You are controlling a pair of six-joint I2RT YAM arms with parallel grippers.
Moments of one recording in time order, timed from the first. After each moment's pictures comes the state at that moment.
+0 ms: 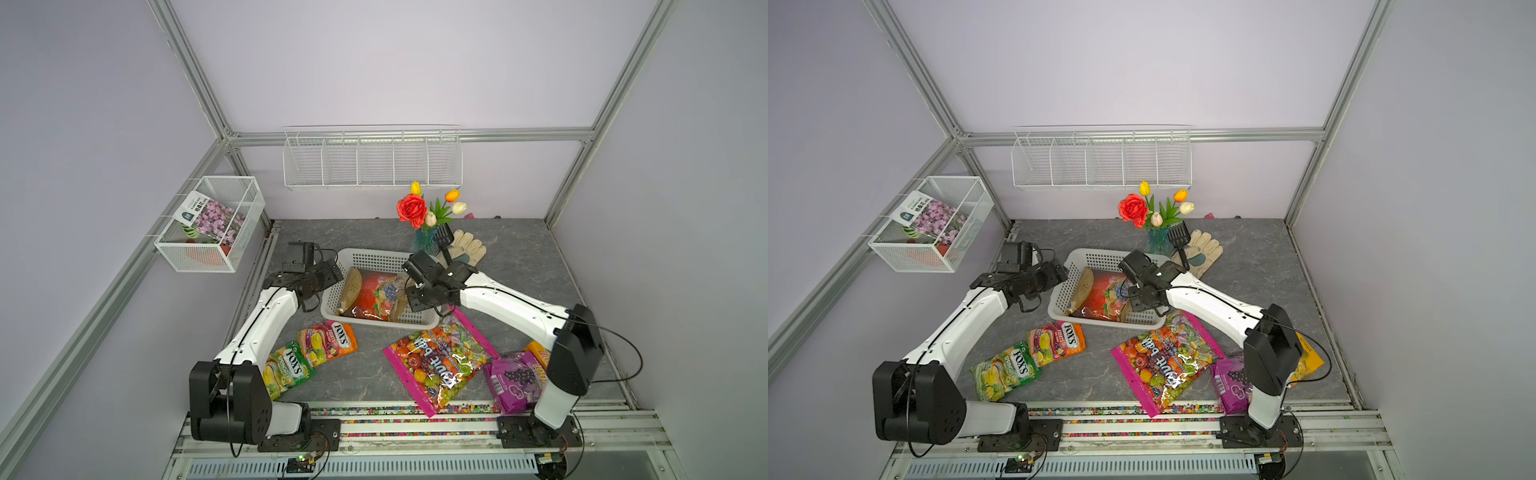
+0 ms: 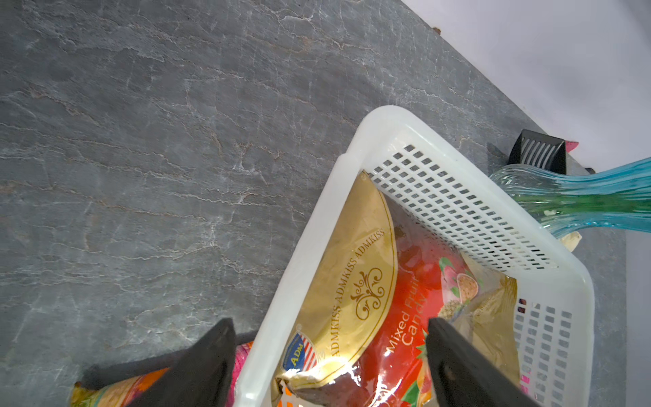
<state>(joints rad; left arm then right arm) -0.15 1.36 1.06 -0.54 0.10 -0.55 0.84 1.73 1.54 -0.88 0.11 0.45</state>
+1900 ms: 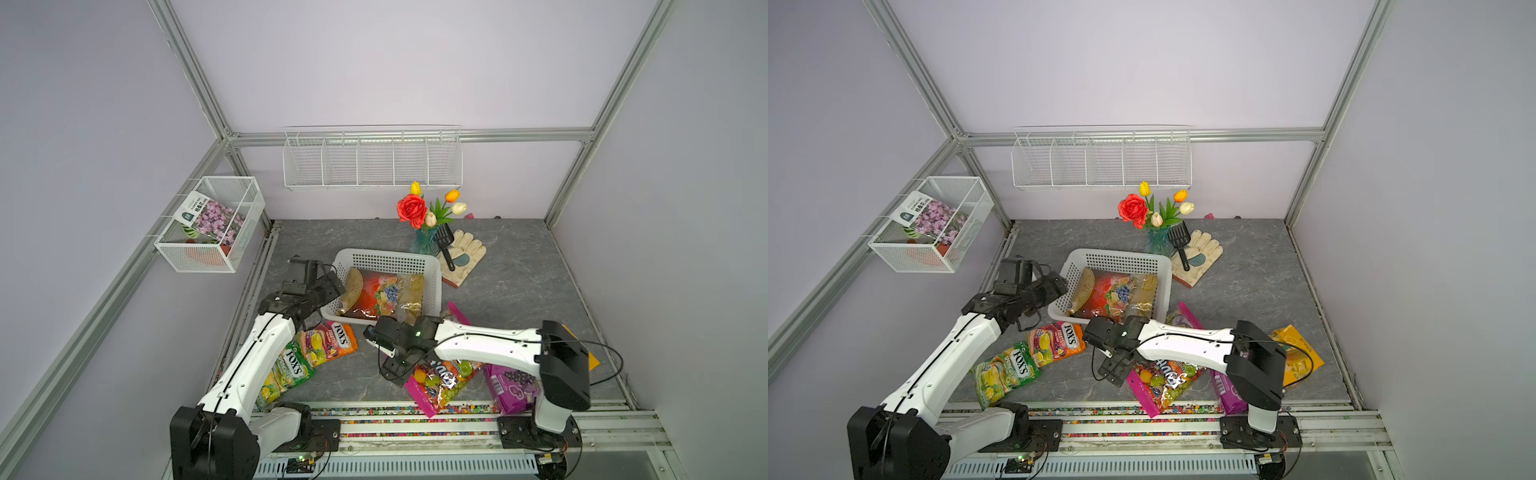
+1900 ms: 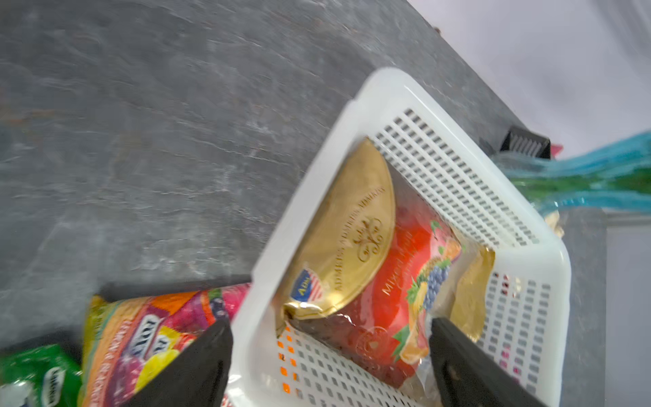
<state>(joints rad) -0.19 1.14 0.93 -0.60 0.00 -0.72 1.20 1.86 1.40 -0.88 0.09 0.13</state>
